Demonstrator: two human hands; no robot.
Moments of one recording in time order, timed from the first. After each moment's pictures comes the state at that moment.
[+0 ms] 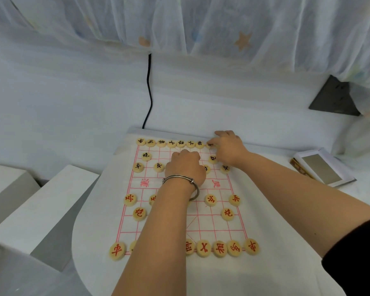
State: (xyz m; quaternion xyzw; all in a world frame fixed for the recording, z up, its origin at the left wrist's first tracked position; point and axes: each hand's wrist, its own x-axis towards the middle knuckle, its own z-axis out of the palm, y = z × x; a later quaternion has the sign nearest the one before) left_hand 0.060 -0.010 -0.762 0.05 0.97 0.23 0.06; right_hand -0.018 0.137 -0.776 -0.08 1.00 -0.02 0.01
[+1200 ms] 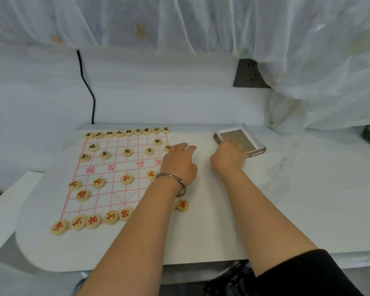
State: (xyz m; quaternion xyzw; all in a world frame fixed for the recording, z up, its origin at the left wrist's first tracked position) left_hand 0.119 0.099 -0.775 0.20 0.96 0.20 0.03; right_hand 0.103 0.235 -0.787 0.27 0.96 -0.10 -0.07
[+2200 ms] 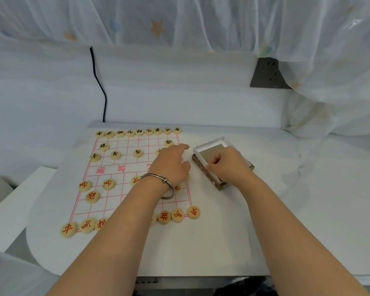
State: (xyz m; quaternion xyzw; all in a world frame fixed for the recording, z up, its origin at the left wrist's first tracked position) left_hand 0.115 0.057 -0.754 0.15 0.94 0.30 0.06; right_hand 0.125 0.215 -0.765 0.09 0.95 -0.31 0.01
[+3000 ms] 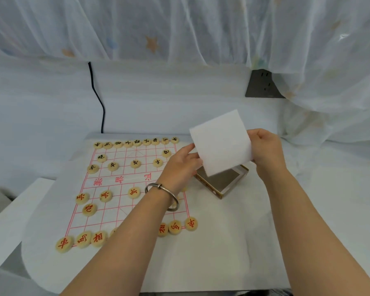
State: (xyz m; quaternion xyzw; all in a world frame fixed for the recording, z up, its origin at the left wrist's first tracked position) left_hand 0.127 0.082 -0.735 0.05 0.72 0.68 0.17; right_hand 0.120 0.263 -0.720 0.20 0.75 -0.60 -0.20
